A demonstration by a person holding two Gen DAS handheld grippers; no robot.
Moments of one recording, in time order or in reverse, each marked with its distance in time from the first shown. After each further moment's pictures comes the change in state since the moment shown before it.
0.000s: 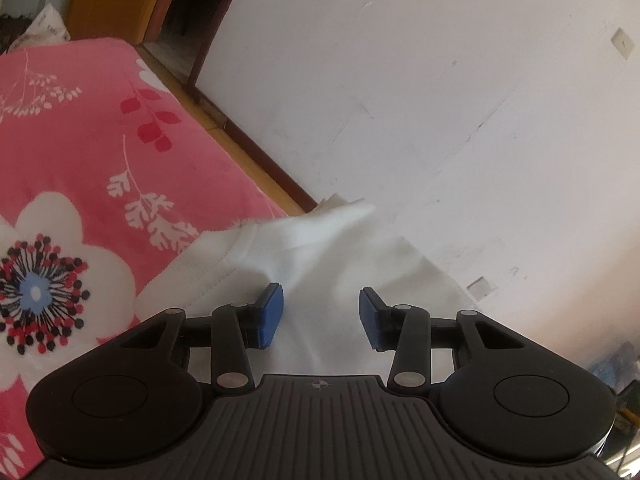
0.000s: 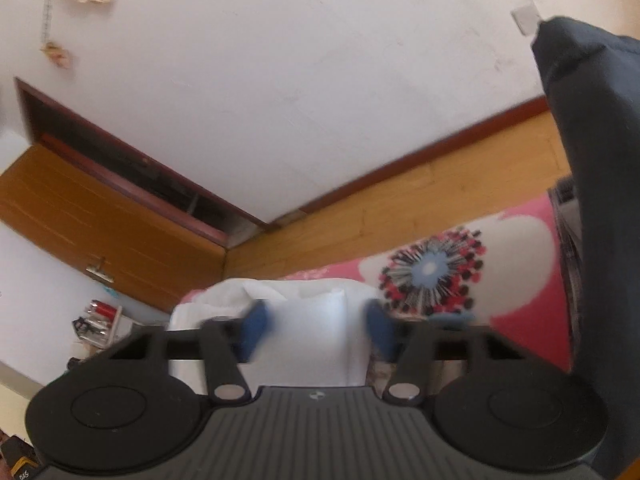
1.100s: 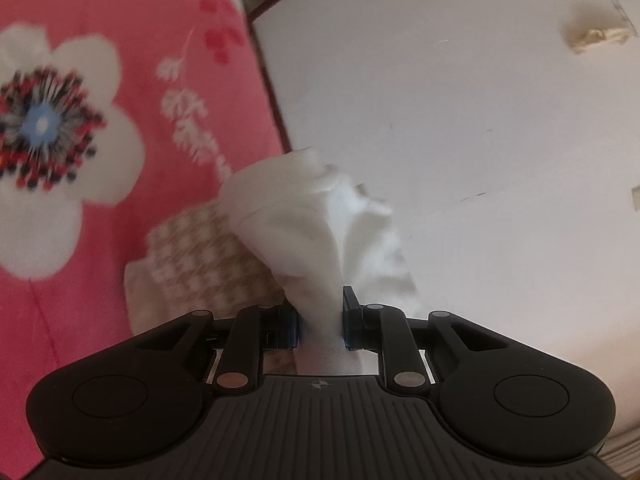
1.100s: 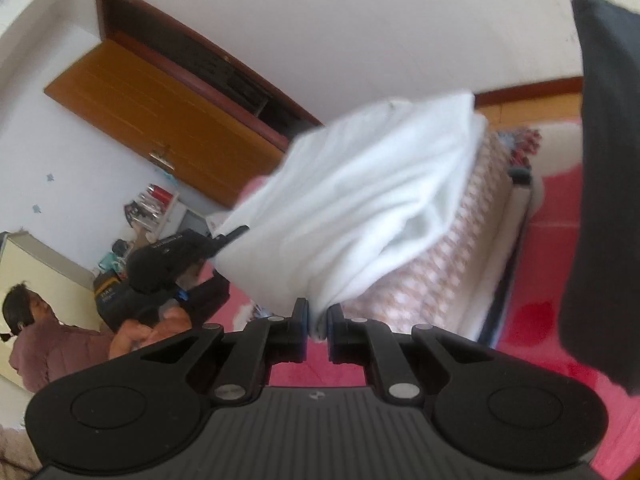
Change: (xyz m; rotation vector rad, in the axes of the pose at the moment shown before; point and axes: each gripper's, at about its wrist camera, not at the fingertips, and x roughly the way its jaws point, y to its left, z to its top) left arm -0.009 0.057 -0.031 -0.523 0.054 -0.154; right arm -0.096 0.050 -0.098 -0.146 0.290 0.104
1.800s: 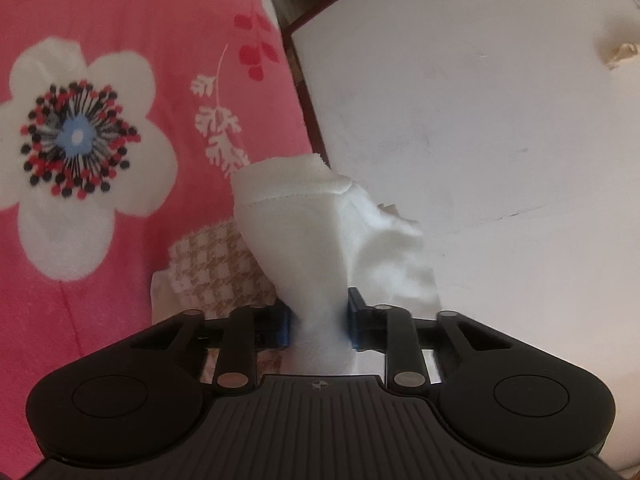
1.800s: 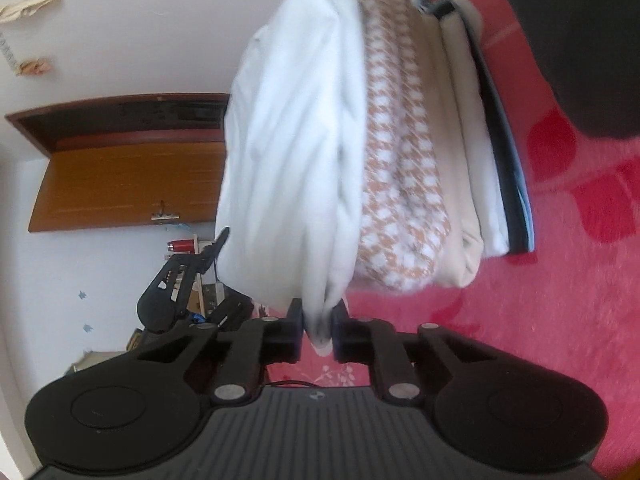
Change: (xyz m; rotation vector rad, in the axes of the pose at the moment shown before) left arm -0.014 -0.025 0.008 -0.008 -0.070 0.124; right arm 0.018 -0.043 -0.032 0.494 0.063 0.157
